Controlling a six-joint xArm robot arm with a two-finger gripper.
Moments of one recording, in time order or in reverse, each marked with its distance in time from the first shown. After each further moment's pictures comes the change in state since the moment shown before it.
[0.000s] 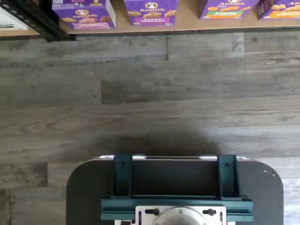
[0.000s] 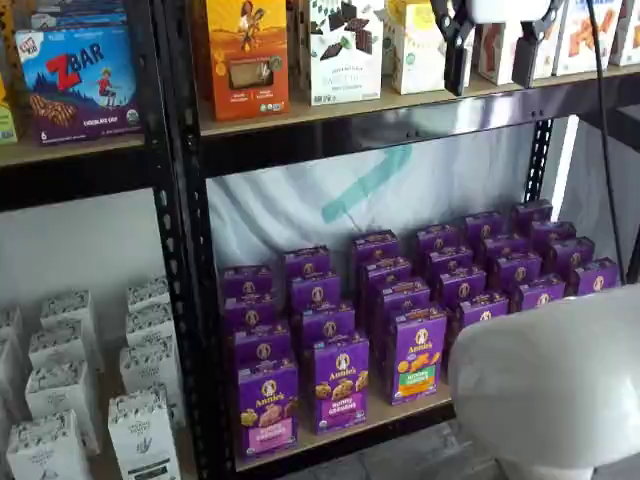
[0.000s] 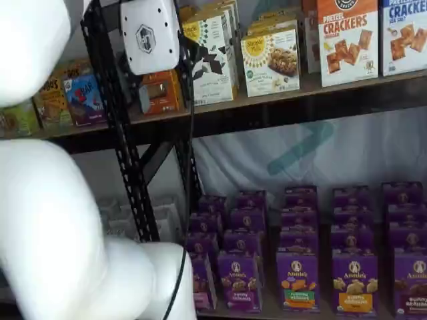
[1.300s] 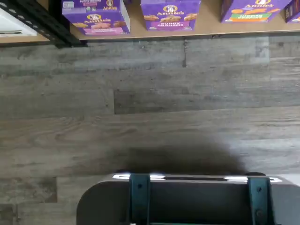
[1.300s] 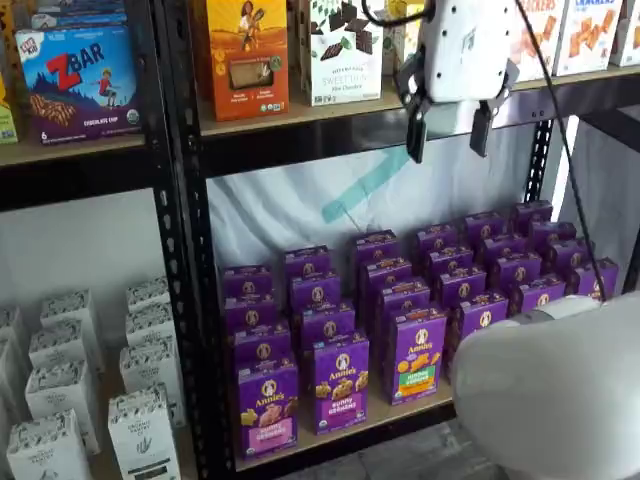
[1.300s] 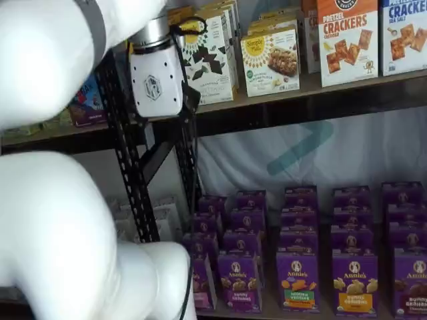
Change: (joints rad) arm 0.092 -0.044 0.275 0.027 -0.245 0.090
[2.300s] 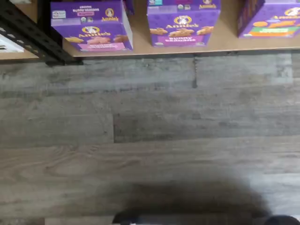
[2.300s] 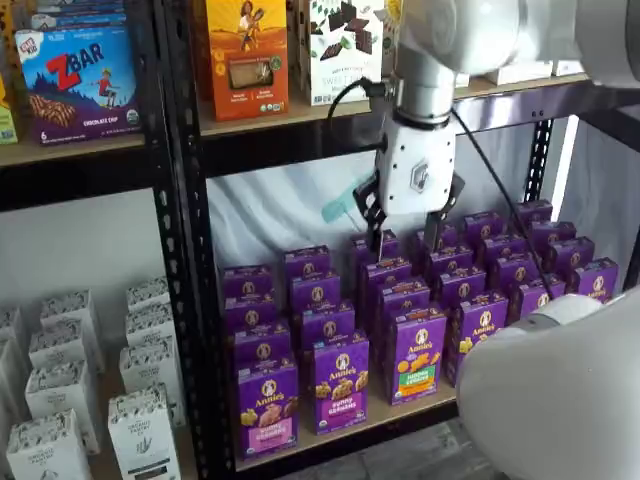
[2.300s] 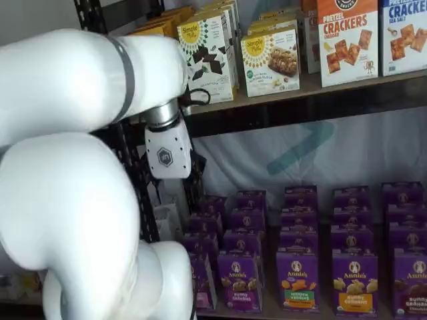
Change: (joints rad) arm 0.124 0.040 0.381 -0.031 -0.482 0.106
